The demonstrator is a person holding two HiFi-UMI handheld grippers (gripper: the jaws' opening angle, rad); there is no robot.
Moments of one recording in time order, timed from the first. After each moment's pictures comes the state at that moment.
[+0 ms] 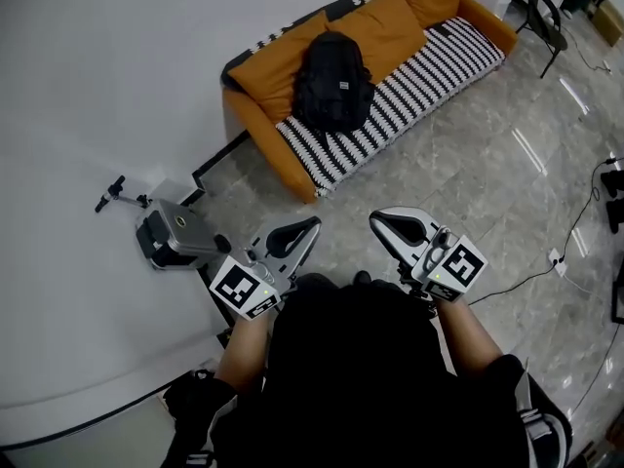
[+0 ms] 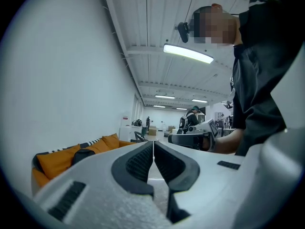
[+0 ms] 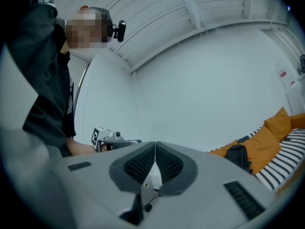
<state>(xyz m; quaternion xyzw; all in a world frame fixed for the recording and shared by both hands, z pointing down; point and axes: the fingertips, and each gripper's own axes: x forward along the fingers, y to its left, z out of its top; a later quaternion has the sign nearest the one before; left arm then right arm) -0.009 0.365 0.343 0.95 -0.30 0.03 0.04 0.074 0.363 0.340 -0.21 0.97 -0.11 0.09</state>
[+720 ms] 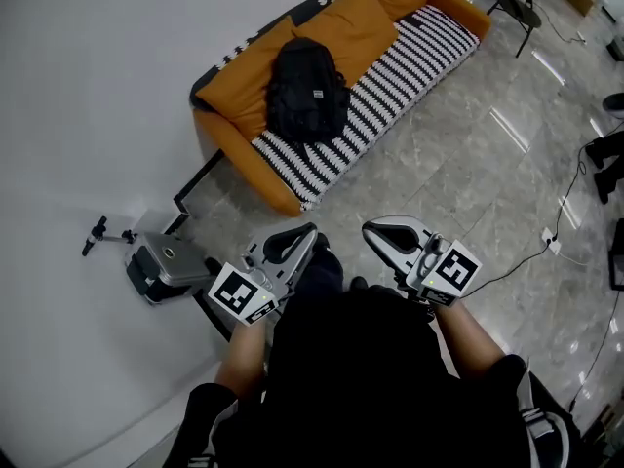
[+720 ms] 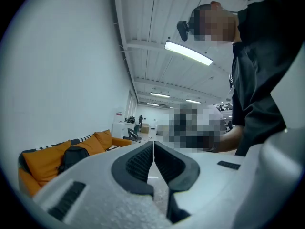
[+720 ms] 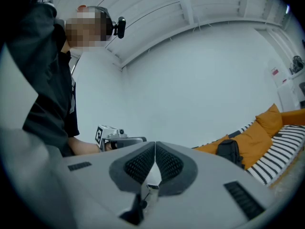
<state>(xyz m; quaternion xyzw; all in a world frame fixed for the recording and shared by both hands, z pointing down) -0.003 0.300 0.368 0.97 -0.25 0.04 0.06 0.074 0.315 0.367 -0.25 0.96 -0.14 0.06</state>
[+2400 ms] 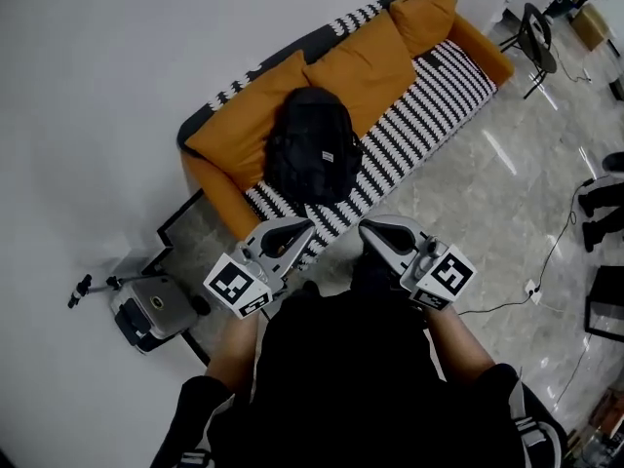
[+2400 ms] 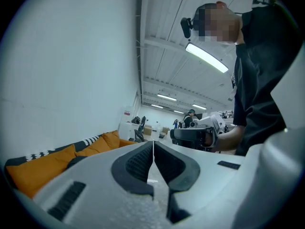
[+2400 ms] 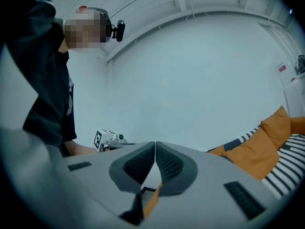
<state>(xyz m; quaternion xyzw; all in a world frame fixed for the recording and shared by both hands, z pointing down) -0.034 0.006 0.398 0.96 -0.24 0.01 0.11 0.042 0.014 0.369 -0.27 0.95 -0.15 0.05</state>
